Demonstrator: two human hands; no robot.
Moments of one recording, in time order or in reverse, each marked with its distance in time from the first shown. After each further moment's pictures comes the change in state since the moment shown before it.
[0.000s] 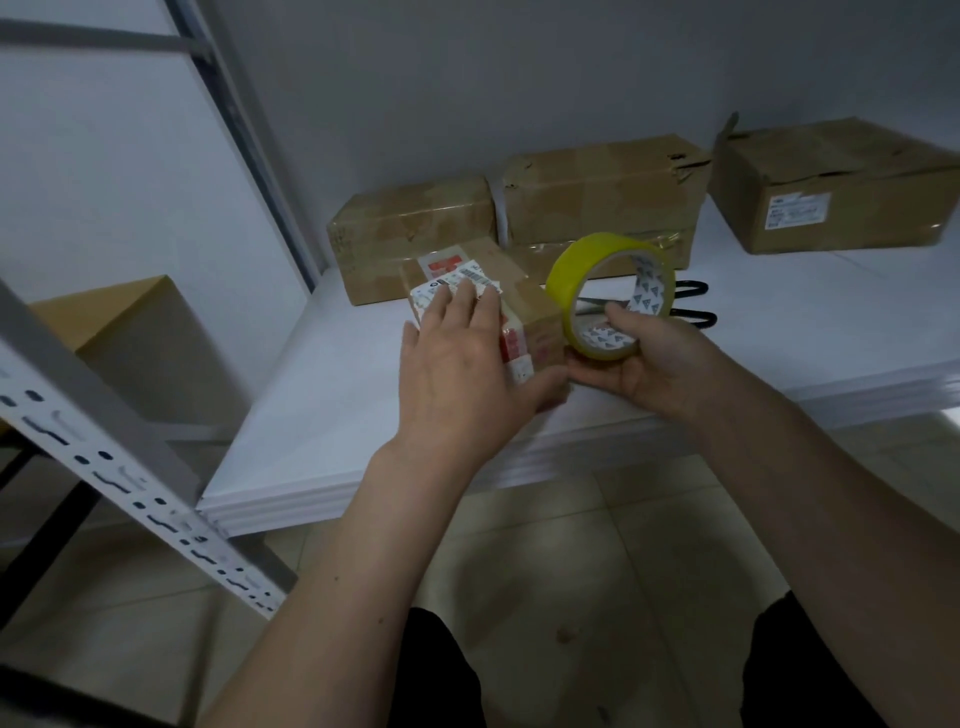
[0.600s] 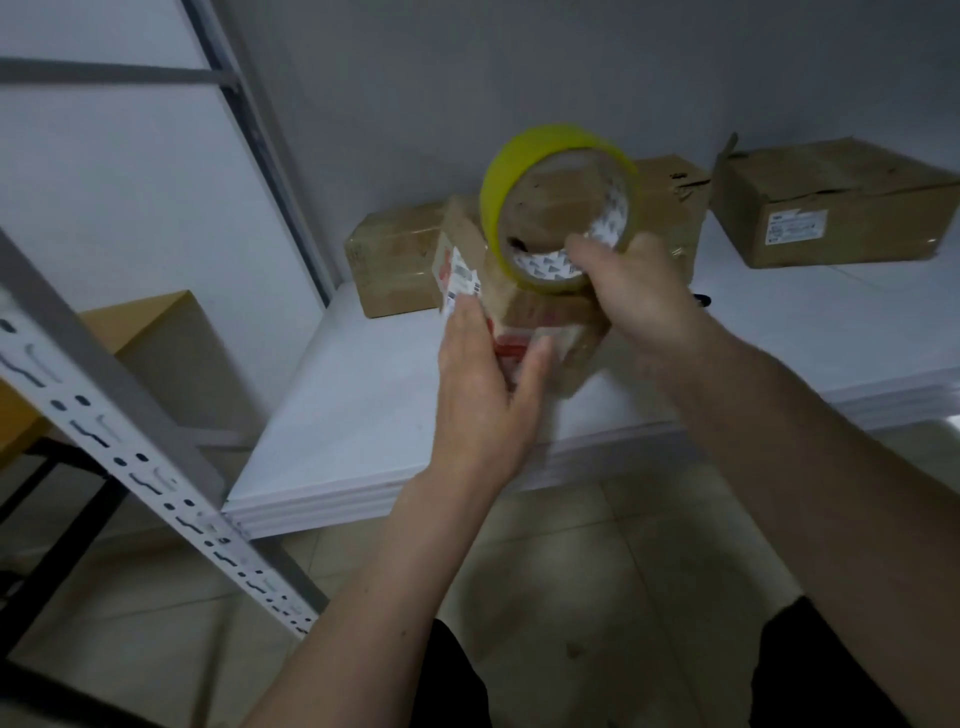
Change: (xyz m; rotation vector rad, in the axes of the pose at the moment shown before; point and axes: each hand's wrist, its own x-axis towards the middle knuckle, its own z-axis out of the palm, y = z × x) left_hand -0.007 -0.005 0.030 -0.640 0.220 -0.070; right_hand -0.036 -0.034 0.062 -0.622 0.178 -0.479
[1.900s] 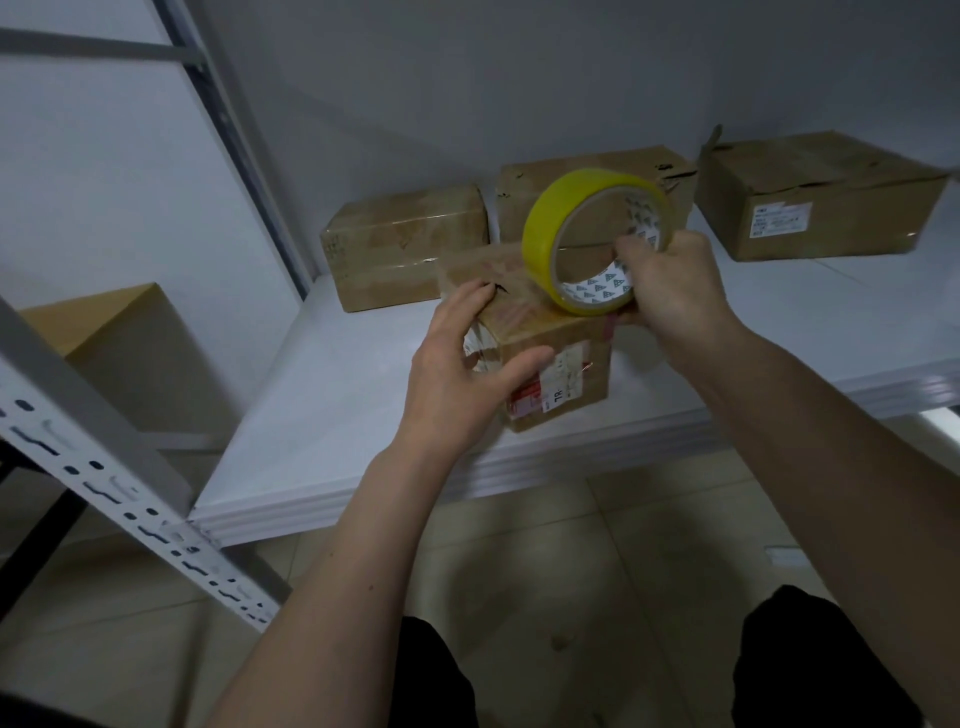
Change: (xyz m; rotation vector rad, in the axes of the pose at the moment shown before) left_hand 0.021 -0.021 -0.001 -0.195 -0.037 -0.003; right_hand 0.018 0.017 -0.027 0.022 0.118 0.021
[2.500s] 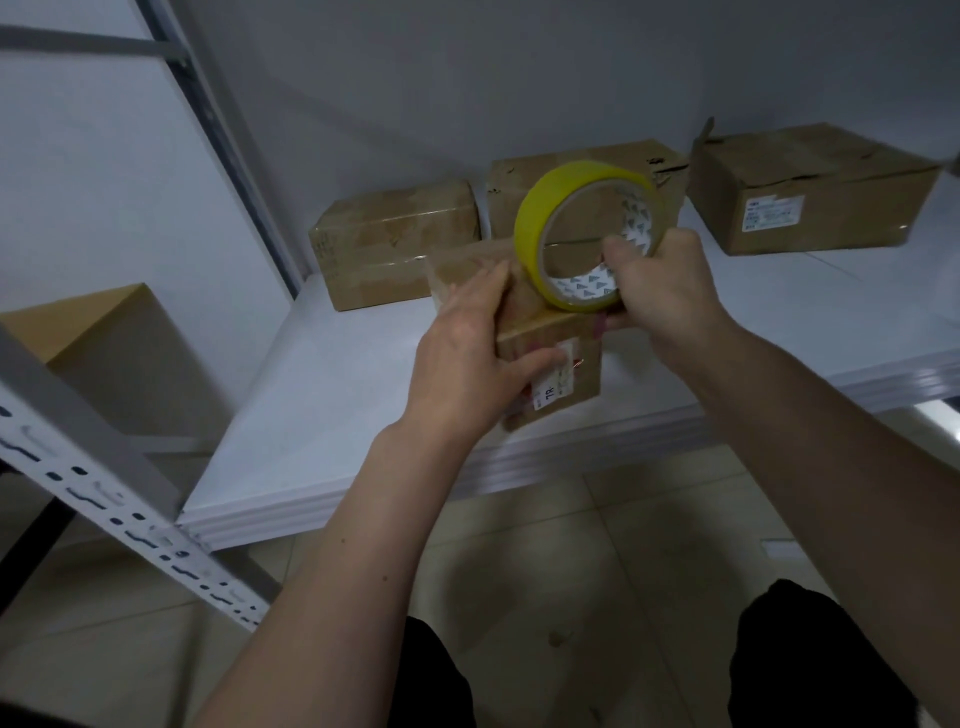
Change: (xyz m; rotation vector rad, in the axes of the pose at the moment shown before) left_hand 0.009 0.029 0.005 0.379 -0.131 0.138; right_hand 0.008 0.009 -0.003 -0.045 -0.008 0.026
